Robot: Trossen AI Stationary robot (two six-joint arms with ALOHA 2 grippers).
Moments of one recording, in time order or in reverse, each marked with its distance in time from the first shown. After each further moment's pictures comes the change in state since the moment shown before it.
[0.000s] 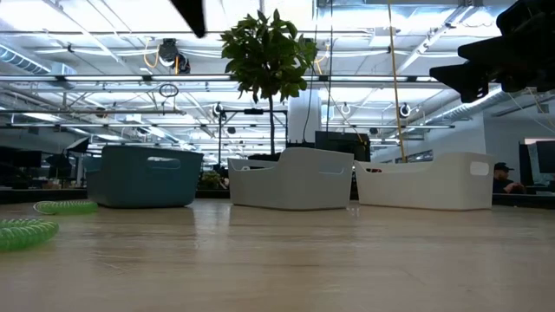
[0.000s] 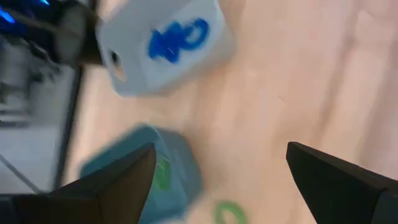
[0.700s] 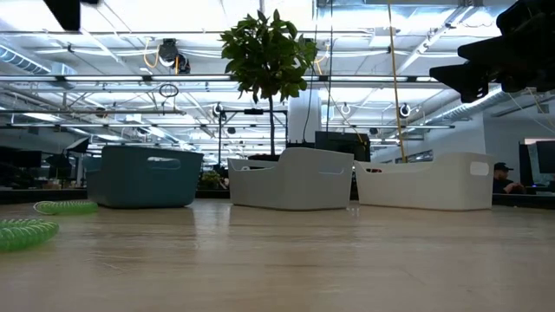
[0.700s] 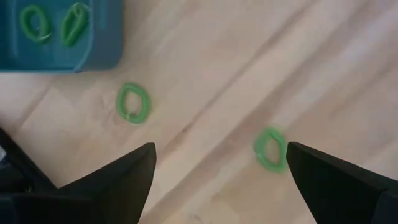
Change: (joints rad) left arm -0.179 -0.019 -0.077 -0.048 0.312 -0.760; right arm 0.000 0.000 0.000 0.000 0.000 0.000
